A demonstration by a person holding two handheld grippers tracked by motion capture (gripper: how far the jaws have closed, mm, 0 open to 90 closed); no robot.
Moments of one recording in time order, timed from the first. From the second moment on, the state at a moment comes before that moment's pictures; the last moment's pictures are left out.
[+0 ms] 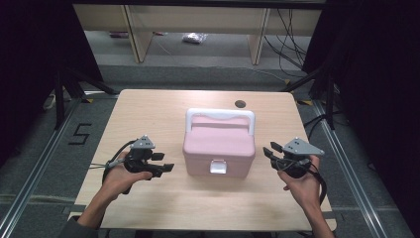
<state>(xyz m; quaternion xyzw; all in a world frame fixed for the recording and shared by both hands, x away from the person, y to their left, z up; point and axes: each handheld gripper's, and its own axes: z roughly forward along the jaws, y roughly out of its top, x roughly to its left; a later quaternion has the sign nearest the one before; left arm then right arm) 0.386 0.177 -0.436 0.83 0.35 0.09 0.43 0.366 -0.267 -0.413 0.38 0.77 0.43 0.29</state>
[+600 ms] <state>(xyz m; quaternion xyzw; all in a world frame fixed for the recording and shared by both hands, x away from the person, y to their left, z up) 0.374 0.180 -0.439 0.83 0.34 0.11 0.42 0.372 -0.283 -0.426 0.42 0.74 0.45 0.26</state>
